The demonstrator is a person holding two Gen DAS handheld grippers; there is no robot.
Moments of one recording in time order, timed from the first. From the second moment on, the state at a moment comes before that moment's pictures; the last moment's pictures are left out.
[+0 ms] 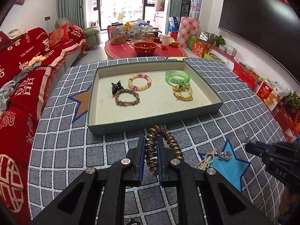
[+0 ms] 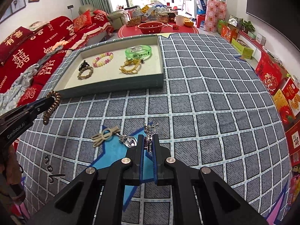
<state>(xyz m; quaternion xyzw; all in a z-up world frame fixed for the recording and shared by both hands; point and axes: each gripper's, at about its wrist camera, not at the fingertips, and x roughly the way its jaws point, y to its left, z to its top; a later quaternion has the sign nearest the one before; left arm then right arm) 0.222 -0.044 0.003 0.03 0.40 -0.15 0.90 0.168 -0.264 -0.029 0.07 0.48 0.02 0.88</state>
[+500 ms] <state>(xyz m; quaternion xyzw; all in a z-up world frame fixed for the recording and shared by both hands) 0.258 -0.012 0.026 0.01 0.39 -0.15 0.91 0.227 -0.239 0.013 0.07 0.45 0.07 0.89</state>
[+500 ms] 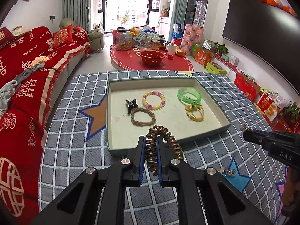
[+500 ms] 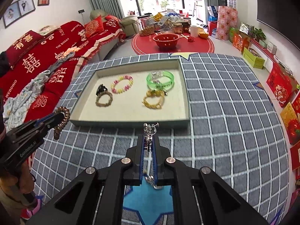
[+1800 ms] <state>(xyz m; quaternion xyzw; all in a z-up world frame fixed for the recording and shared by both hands) 0.381 -0.041 -0.042 0.06 0.46 -0.12 0.88 0.398 -0.210 -0.059 0.10 0.51 0.09 0.85</state>
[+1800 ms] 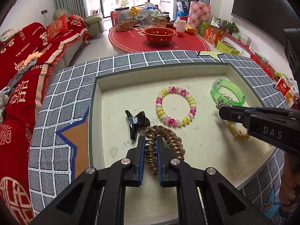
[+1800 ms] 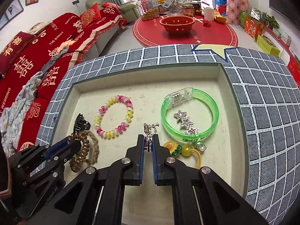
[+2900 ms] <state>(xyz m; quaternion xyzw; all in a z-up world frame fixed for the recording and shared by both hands) 0.376 -0.045 -0.037 0.09 0.45 -0.09 0.89 0.377 -0.223 -0.046 0.18 0.48 0.11 0.85</state>
